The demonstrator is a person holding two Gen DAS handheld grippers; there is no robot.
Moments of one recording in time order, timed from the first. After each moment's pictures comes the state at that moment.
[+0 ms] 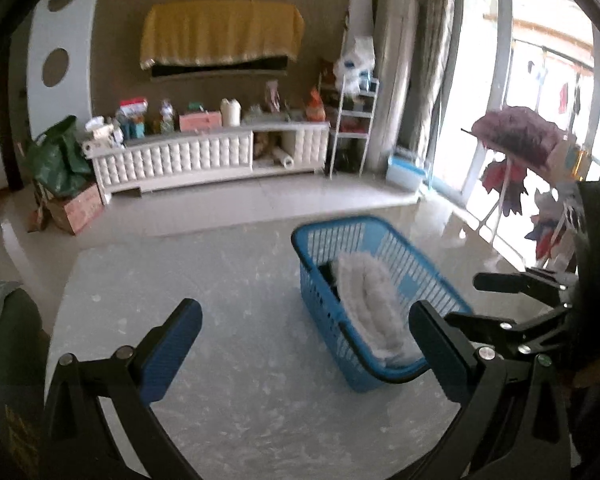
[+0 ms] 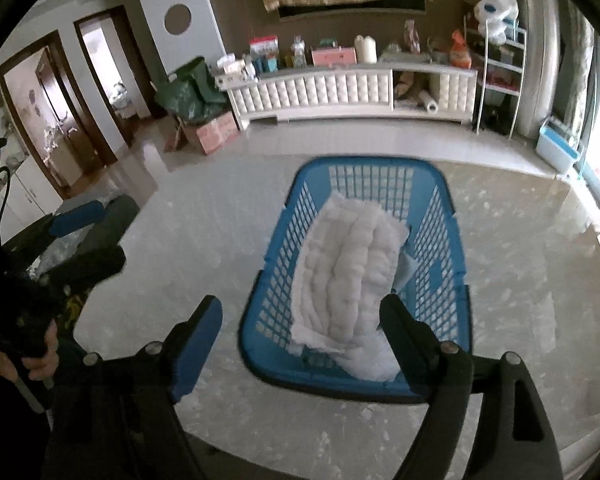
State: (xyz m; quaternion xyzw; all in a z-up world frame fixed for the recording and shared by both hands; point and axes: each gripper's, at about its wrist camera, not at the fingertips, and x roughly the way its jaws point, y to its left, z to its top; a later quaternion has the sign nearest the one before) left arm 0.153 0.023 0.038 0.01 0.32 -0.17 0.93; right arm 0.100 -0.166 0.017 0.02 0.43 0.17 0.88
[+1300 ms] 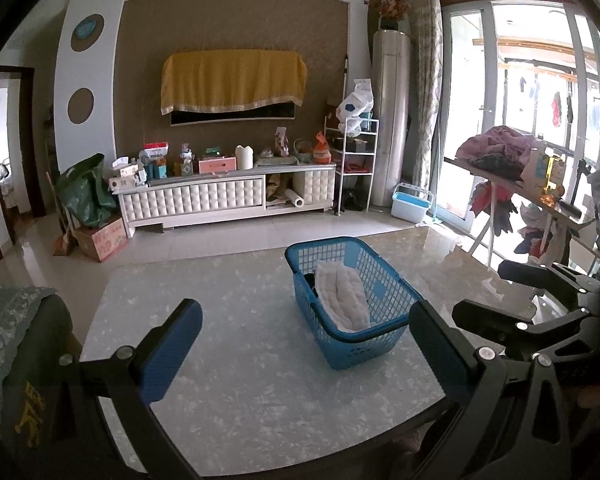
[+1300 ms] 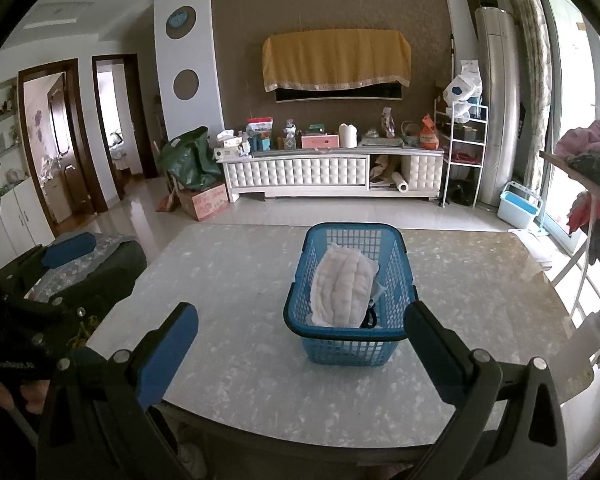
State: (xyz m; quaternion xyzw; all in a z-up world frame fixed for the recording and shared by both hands) left arm 0.006 0.016 0.084 0.02 0.23 -0.14 0.96; right arm 0.007 -0.161 0.056 0.00 0.29 0.13 0.95
